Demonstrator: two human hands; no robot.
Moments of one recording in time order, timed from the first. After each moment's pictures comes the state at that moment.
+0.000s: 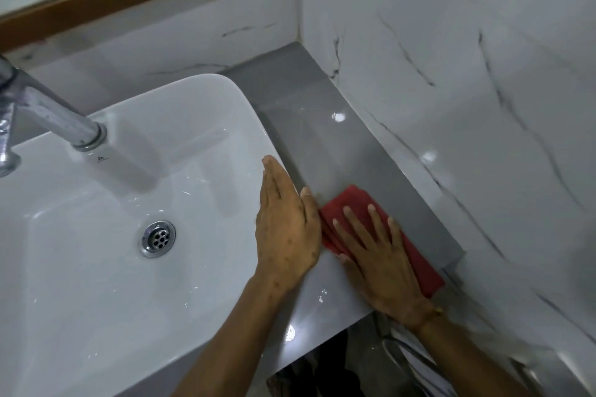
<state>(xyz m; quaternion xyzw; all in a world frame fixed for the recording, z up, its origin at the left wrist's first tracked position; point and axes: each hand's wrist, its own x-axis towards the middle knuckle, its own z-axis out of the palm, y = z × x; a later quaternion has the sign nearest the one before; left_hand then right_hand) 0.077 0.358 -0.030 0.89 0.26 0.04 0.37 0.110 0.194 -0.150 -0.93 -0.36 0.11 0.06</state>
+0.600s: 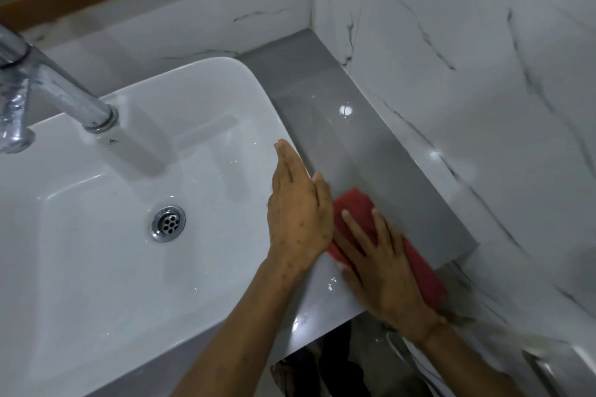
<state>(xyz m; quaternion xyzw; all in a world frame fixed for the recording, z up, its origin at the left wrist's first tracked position) 0.079 0.361 -0.039 0.89 0.26 0.06 0.37 0.080 0.199 -0.152 -0.92 -0.36 0.10 0.06</state>
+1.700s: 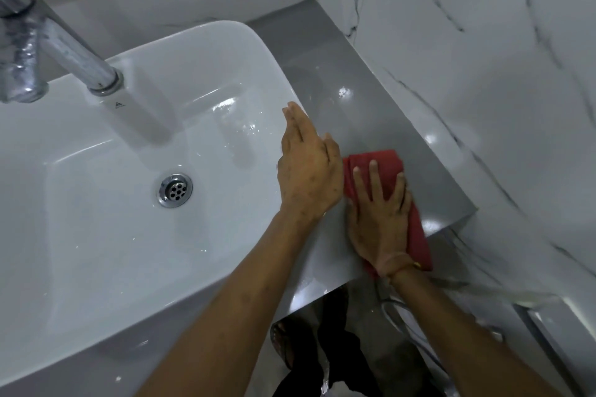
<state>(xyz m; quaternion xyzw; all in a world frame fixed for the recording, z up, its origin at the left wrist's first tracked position) 0.080 0.363 -0.039 0.89 0.26 0.06 0.38 0.082 0.235 -0.143 -0.98 -0.18 0.11 0.05</state>
